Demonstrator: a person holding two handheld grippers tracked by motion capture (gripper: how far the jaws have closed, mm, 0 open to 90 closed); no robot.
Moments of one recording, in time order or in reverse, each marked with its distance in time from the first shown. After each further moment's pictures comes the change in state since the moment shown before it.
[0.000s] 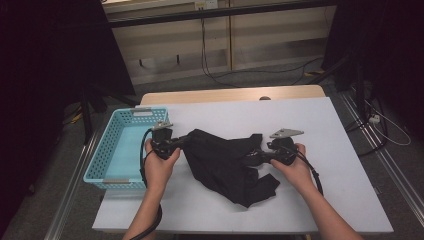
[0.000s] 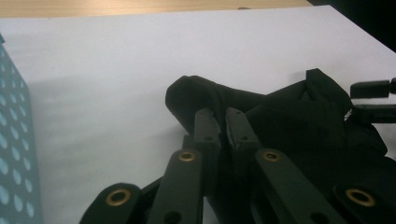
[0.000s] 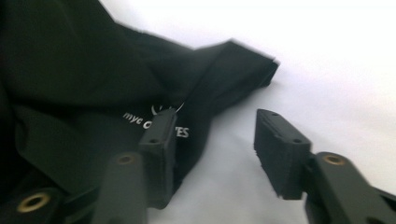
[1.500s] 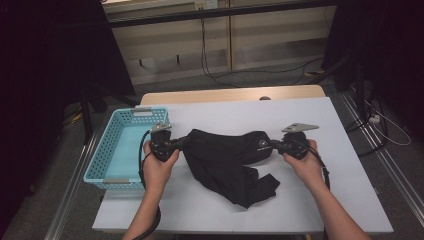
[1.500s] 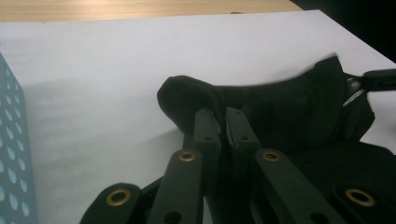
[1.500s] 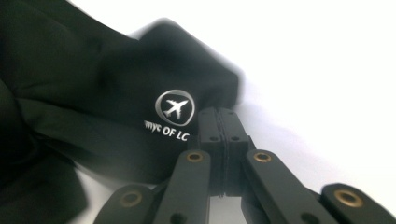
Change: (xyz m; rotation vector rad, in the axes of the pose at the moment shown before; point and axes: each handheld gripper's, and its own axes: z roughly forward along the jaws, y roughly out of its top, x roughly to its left) left arm 0.000 -0.004 -0.003 -0.025 -0.024 0.012; right arm -0.025 0.006 -0.026 -0.036 -0.005 0.039
